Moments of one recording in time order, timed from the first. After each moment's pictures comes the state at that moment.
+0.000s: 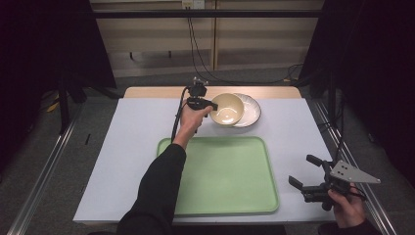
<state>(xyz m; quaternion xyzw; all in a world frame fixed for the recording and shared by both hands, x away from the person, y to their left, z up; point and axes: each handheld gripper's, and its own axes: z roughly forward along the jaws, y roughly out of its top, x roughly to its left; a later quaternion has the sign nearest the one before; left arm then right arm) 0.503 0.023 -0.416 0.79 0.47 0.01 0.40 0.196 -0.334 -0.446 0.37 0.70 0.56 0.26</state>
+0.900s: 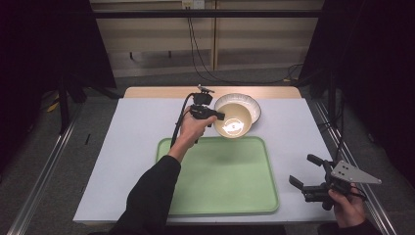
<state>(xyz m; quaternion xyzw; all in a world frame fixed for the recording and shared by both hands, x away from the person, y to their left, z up) 0.455 0.013 -0.401 0.81 0.41 -0.02 0.42 0.196 -0.336 -0.445 0.36 0.70 0.55 0.27</state>
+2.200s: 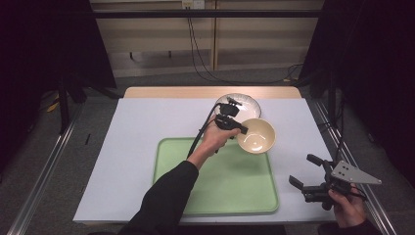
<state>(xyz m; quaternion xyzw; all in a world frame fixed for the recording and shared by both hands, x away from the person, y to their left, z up) 0.431 -0.056 -0.422 0.85 0.35 -0.07 0.38 0.195 -0.335 -0.445 0.36 0.70 0.56 0.27</state>
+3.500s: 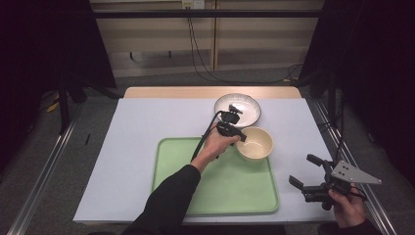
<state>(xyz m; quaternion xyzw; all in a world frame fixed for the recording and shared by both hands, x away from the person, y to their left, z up) 0.433 -0.062 -0.456 0.85 0.38 -0.08 0.35 0.196 -0.335 -0.446 0.36 0.70 0.56 0.27</state>
